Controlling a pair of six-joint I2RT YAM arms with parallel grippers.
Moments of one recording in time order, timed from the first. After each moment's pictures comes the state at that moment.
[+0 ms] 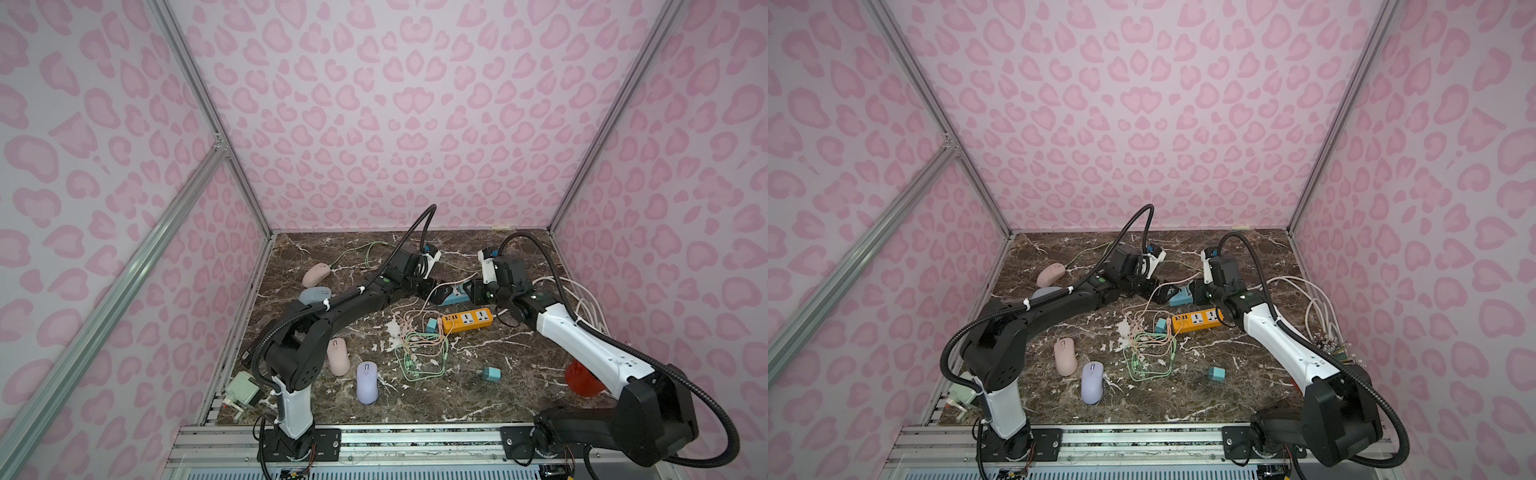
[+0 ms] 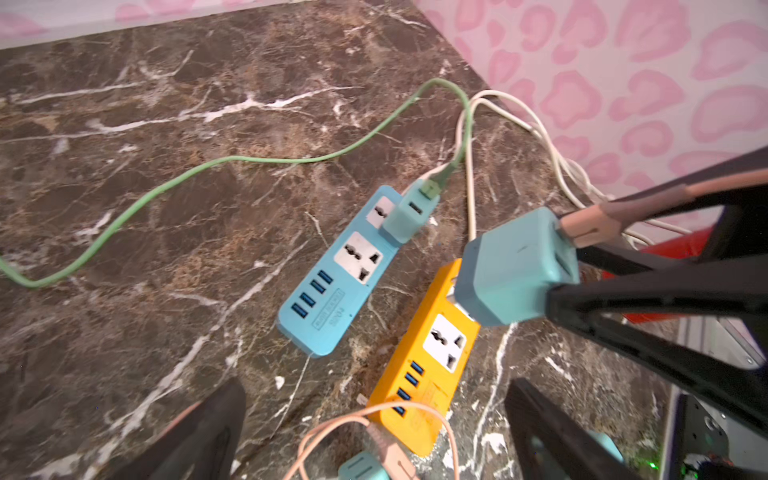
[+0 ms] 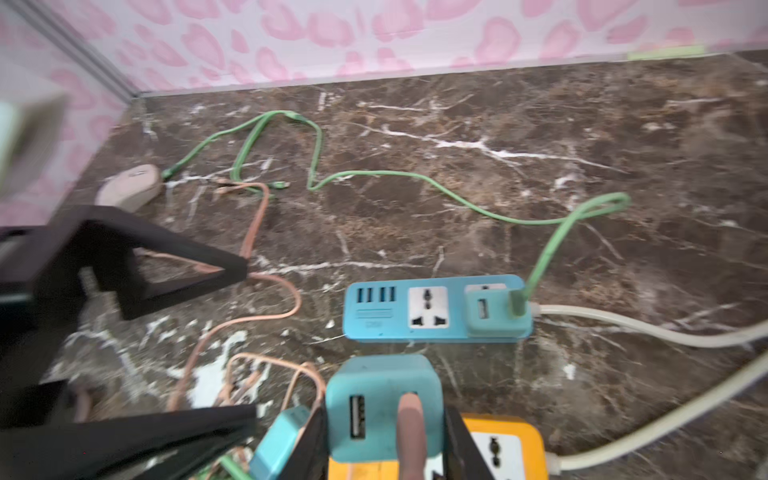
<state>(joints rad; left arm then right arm) -0.69 1.84 1.31 -0.09 0.35 -0.19 0.37 1.30 0.96 -0.37 -0.16 0.28</state>
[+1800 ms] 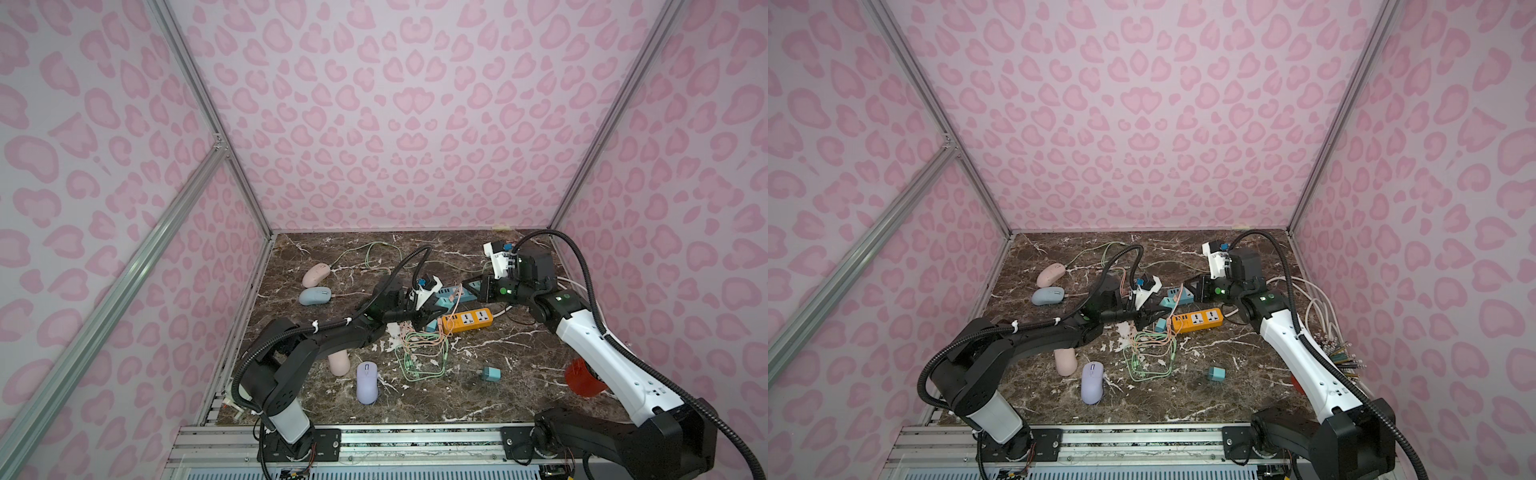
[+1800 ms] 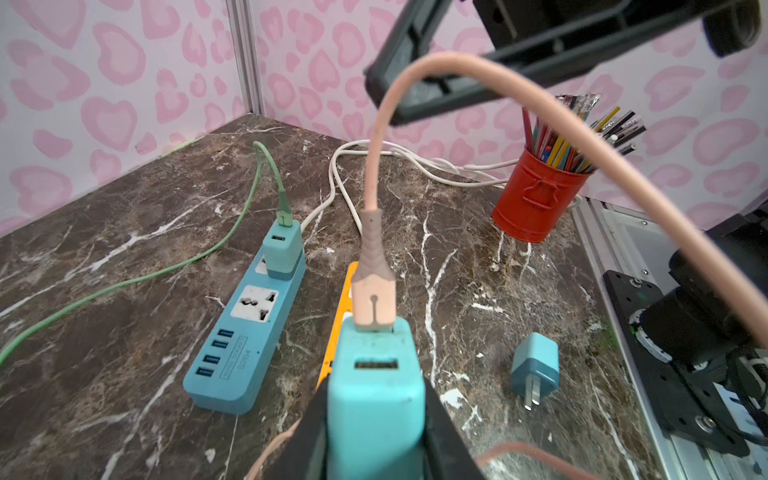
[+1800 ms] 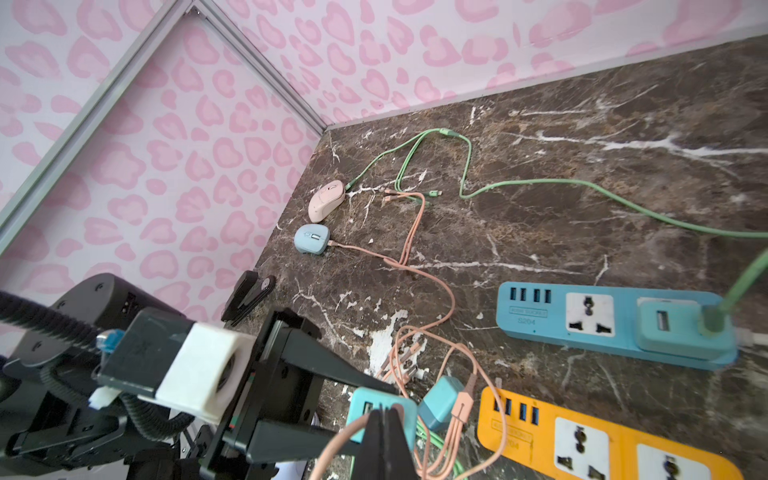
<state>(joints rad) -0.72 1.67 0.87 0.47 0.57 0.05 0.28 1.21 1.02 -0.43 -0.55 0.37</state>
